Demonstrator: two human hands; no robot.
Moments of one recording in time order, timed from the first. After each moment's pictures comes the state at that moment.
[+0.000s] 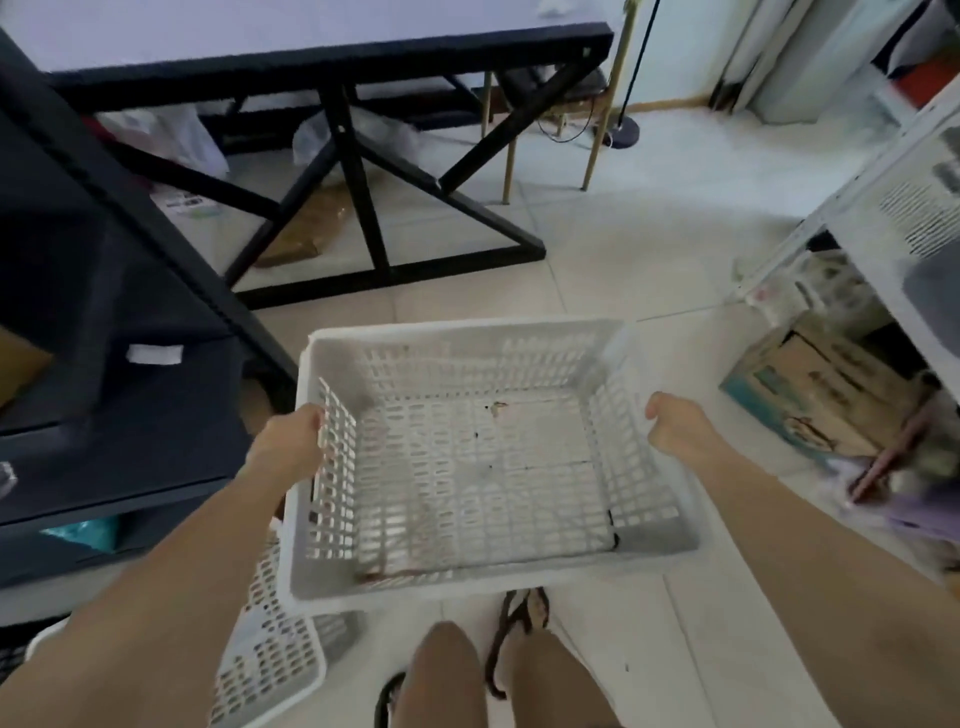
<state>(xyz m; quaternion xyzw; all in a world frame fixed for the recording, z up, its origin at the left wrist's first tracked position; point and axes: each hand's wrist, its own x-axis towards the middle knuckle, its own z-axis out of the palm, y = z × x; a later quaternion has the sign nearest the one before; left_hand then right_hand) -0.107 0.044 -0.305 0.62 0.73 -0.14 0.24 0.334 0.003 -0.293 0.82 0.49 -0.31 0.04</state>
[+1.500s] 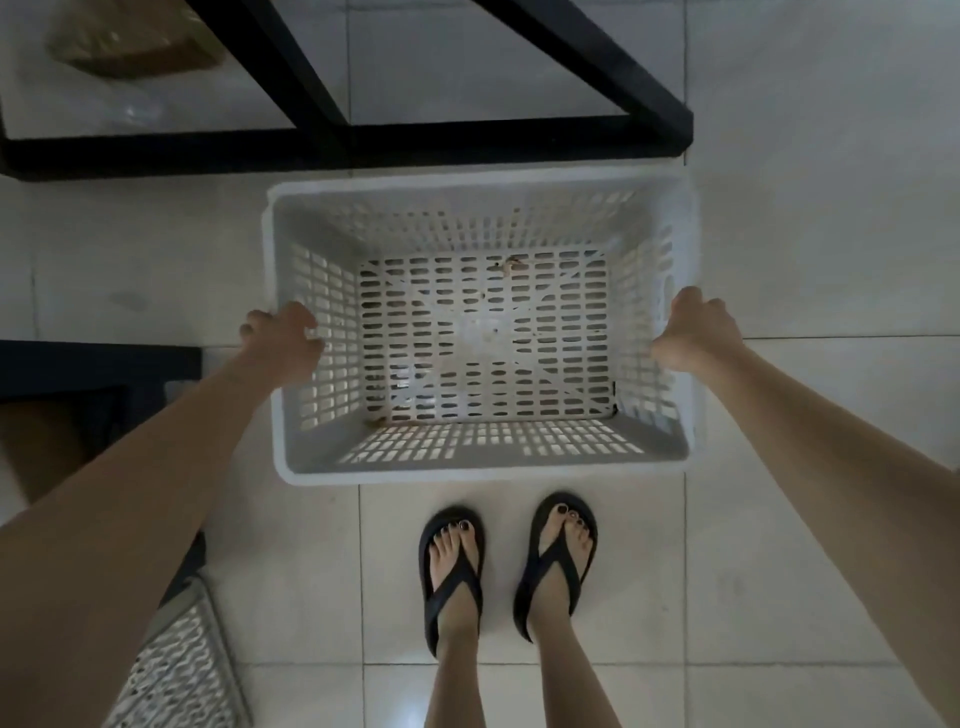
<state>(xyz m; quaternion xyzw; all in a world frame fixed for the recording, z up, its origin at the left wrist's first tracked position) 0.004 0.503 -0.732 0.49 0.78 -0.26 0.30 0.388 0.549 -0.726 0.79 0.48 -0.32 0.22</state>
